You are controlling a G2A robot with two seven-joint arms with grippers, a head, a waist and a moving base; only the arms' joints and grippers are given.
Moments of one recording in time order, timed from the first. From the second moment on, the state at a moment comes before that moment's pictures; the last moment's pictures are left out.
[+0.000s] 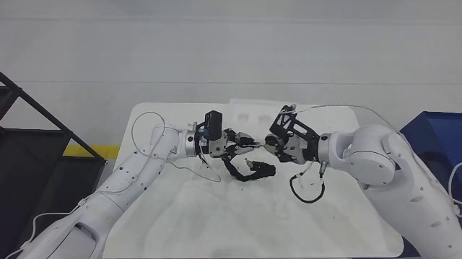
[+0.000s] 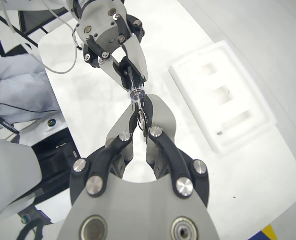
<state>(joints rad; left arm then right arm) 0.76 -1.13 -0.73 -1.13 1.44 -1.00 0.67 -0.96 -0.91 1.07 -1.92 -0.45 -0.31 1.04</state>
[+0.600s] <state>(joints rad) 0.75 -1.16 -0.67 -1.03 1.50 -1.00 0.59 -1.02 -0.89 1.16 -1.91 -0.37 -0.29 1.06</state>
